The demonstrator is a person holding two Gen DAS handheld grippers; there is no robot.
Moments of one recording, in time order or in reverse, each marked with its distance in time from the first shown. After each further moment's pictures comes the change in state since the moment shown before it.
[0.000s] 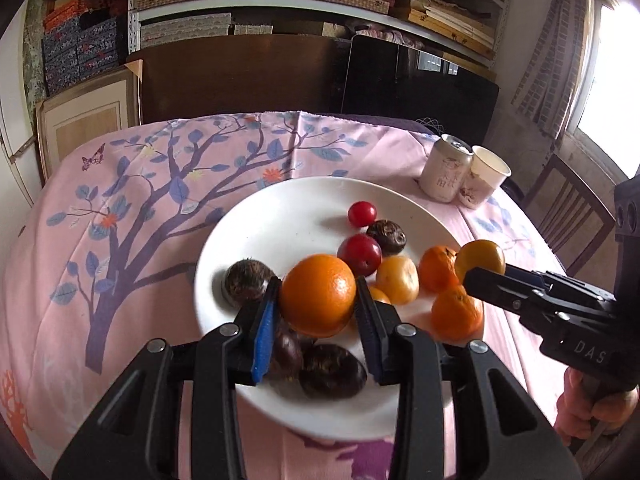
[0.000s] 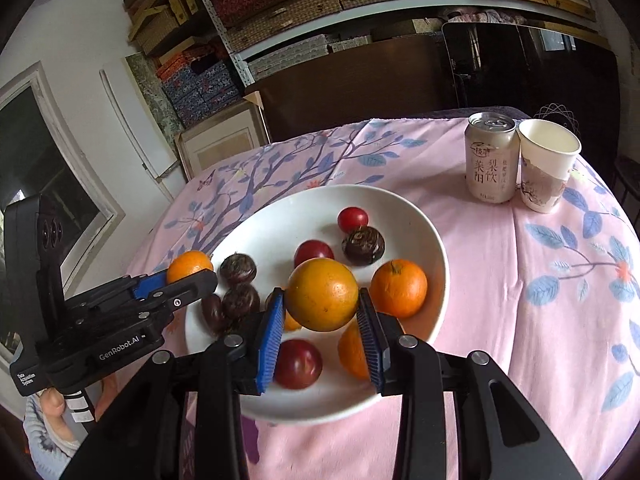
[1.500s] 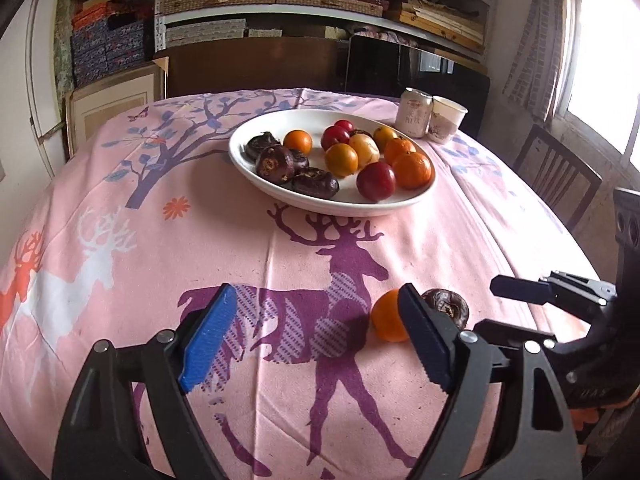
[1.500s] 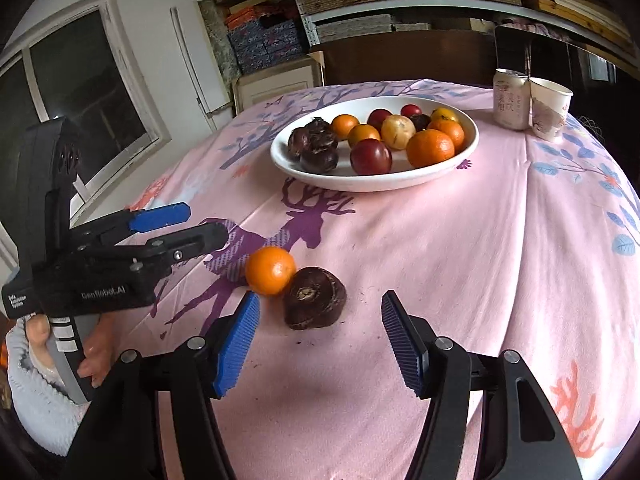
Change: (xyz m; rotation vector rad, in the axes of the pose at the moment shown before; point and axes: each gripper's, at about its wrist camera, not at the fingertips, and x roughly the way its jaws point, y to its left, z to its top) left arm -0.103 -0.019 -0.165 -0.004 -0.052 0.050; right arm -0.078 0.036 -0.161 -0.226 0.076 0.085
